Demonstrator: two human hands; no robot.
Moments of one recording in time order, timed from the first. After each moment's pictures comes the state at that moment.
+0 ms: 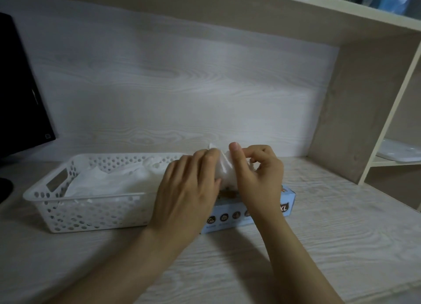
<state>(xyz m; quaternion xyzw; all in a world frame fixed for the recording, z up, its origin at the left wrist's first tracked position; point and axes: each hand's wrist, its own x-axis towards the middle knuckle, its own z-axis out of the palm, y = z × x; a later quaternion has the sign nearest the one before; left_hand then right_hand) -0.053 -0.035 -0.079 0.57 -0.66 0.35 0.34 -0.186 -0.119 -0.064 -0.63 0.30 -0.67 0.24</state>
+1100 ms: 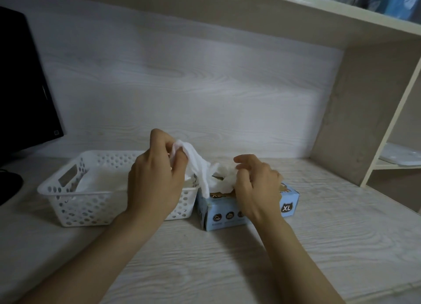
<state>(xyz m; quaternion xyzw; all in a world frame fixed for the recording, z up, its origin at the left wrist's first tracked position) -0.007 -0.021 -0.058 0.60 -0.54 0.18 0.57 -0.186 -0.125 -0.085 -0.74 0.45 -0.49 0.11</state>
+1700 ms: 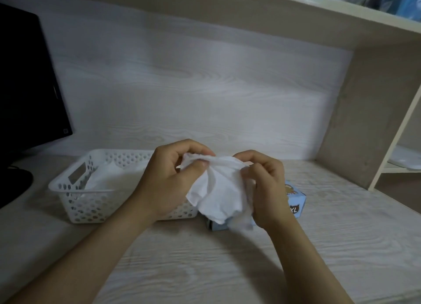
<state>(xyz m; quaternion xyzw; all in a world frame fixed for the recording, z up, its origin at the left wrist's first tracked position) 0.001 -0.012 -0.044 0.46 -0.63 -0.15 0.61 -0.183 -0.092 -0.054 -0.66 0.15 -0.56 0.48</state>
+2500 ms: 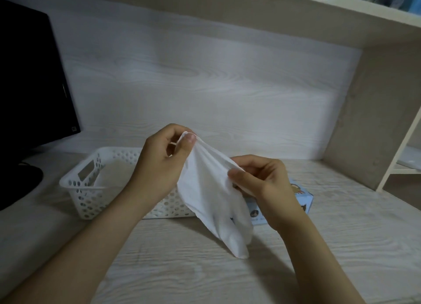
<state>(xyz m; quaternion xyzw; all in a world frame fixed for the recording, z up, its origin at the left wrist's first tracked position) 0.018 -0.013 -0.036 0.51 -0.55 -0.11 0.65 -0.191 -0.088 -0.052 -0.69 0.21 -0.48 0.51</state>
